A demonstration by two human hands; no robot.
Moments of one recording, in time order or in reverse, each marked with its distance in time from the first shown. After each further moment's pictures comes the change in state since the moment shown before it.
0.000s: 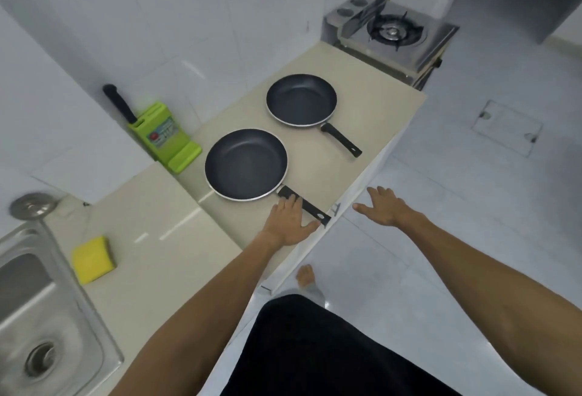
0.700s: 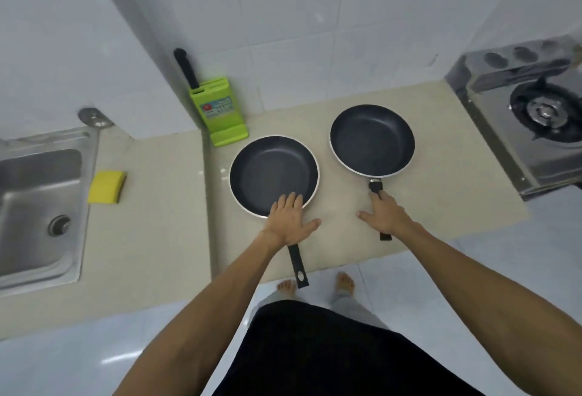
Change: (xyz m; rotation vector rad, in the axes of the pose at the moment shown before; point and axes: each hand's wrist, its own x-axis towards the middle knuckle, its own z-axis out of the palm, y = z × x) left_hand 0.132 0.008 -0.051 -0.292 0.141 -0.564; right_hand 0.221 -0.056 -0.149 -0.286 -0.102 -0.448
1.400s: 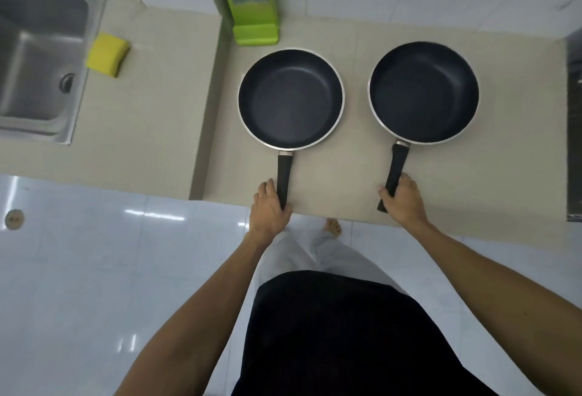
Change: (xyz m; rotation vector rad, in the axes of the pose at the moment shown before) left_hand -0.053 0.035 0.127 -0.500 0.165 -0.603; right_hand 0.043 0.080 0.050 0.251 0.041 -0.003
